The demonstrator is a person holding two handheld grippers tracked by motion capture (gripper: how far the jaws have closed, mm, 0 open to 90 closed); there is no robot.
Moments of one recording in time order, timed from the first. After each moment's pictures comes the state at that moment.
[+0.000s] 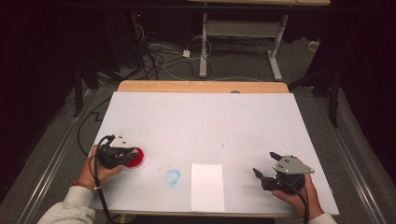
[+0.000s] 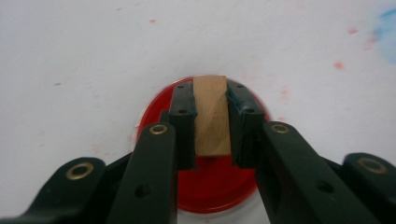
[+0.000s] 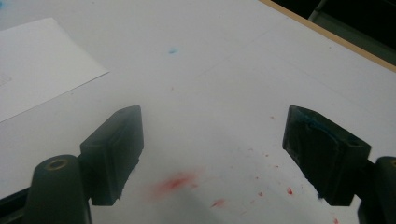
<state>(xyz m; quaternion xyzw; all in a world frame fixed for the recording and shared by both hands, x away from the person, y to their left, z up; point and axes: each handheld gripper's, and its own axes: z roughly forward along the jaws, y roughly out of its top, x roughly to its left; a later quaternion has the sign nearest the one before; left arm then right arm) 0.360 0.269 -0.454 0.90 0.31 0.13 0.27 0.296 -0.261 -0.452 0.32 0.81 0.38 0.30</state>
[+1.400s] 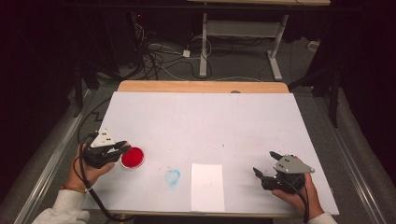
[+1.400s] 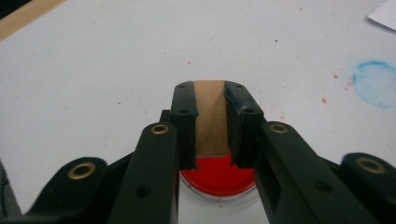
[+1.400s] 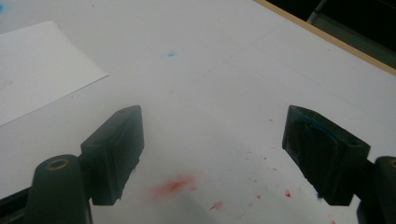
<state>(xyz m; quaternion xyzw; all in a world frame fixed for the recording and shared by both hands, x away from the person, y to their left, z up) 0.337 0.287 -0.419 0.86 0.34 0.21 0.32 0.296 -0.260 -0.450 0.32 0.81 0.38 0.30</state>
